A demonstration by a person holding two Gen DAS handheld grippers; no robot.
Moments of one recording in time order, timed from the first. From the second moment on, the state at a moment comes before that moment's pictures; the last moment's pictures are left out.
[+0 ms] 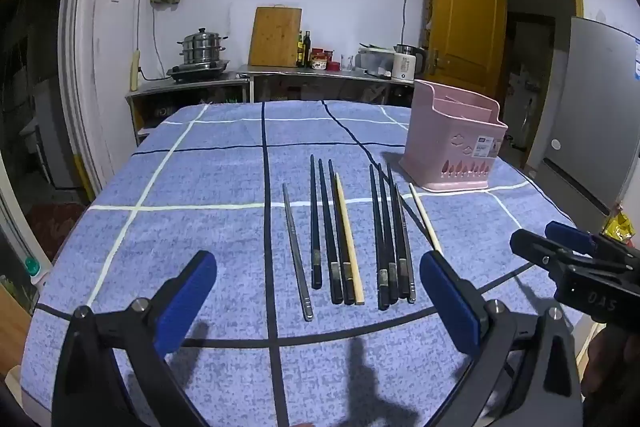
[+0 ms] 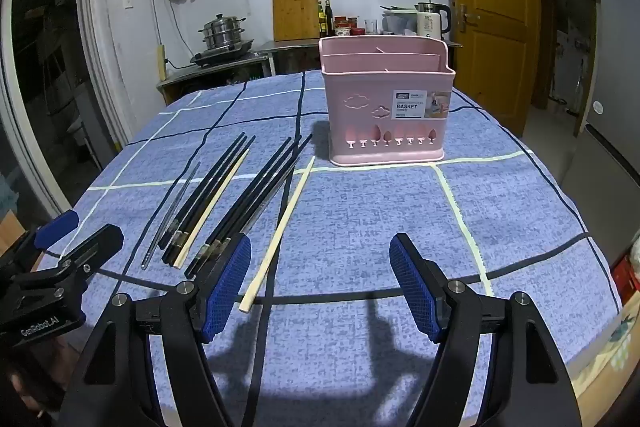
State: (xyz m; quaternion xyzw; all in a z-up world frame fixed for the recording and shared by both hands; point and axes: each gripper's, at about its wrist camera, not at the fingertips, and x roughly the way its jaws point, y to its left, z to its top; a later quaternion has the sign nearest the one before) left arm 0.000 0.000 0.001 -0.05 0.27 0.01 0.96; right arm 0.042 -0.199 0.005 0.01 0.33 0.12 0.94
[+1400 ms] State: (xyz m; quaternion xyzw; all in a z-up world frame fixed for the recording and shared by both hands) left arm 0.001 0.000 0.009 -0.05 0.27 0.01 0.96; right arm 0.041 -0.199 0.004 0.01 0.33 0.12 0.94
